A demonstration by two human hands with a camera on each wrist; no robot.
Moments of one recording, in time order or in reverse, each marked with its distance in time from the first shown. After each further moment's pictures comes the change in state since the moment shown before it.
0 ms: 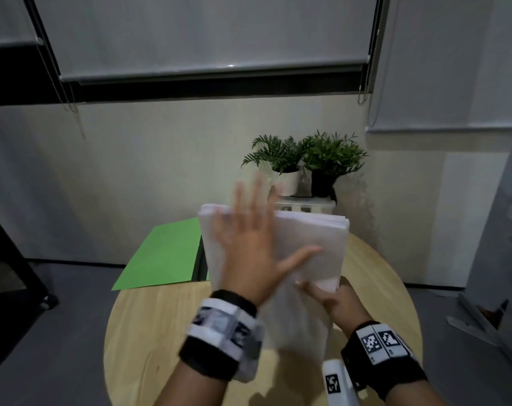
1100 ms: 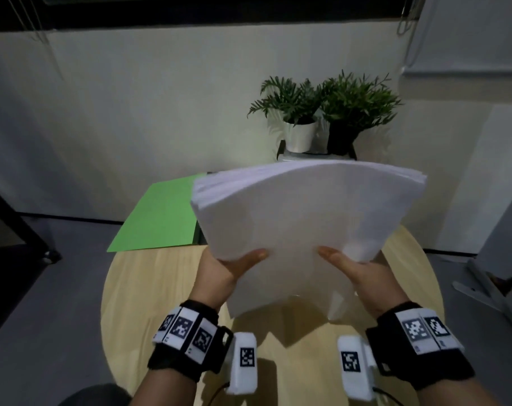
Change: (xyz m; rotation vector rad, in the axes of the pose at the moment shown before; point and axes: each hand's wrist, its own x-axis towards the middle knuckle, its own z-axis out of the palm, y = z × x) left_hand -0.063 -0.109 0.078 -1.130 -0.104 -0.660; right_hand 0.008 0.014 -0.004 0.044 0.081 0.143
